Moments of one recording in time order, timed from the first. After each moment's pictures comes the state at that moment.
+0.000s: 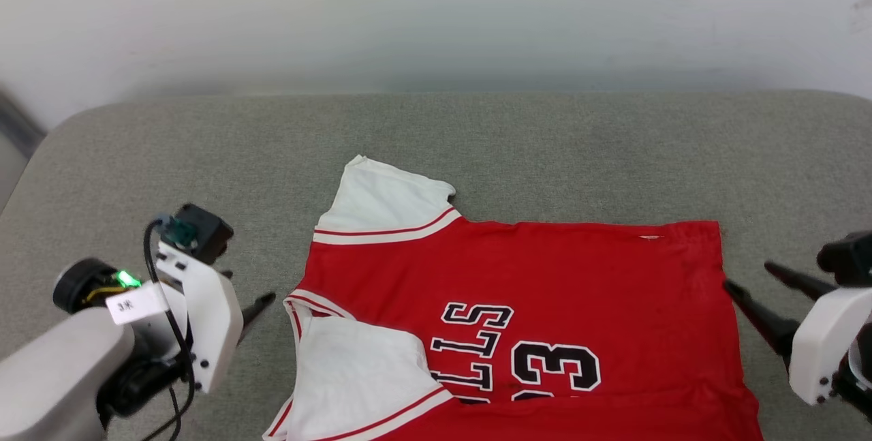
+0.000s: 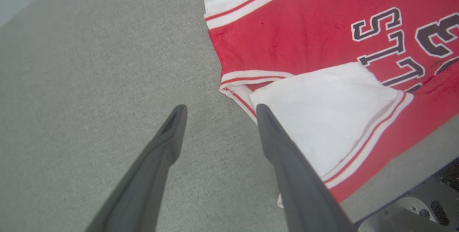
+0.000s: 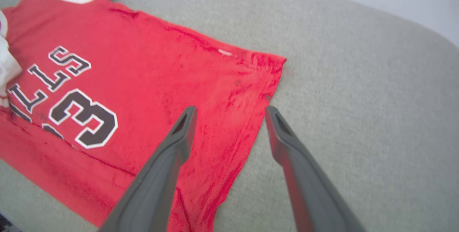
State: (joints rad) left arm -0.59 0.88 -0.95 0.09 -0.96 0.04 0.43; right arm -0.30 -0.78 0.56 0.23 0.79 0.13 0.21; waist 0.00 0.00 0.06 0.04
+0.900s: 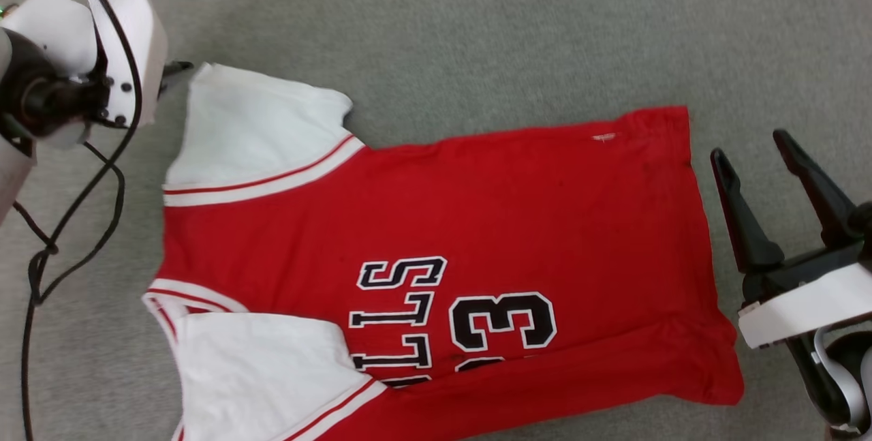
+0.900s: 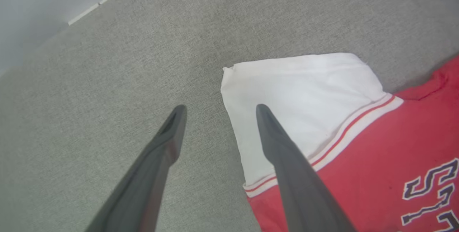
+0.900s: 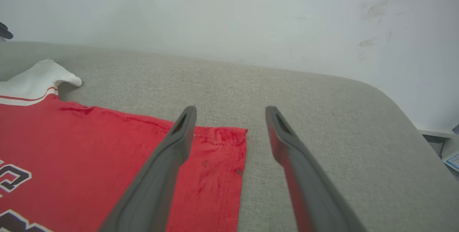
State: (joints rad) left arm -1.20 0.77 -0.87 0.40 -0.98 -0.02 0.86; right arm -0.18 -0.32 0.07 -0.16 0.28 0.13 0.00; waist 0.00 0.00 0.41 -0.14
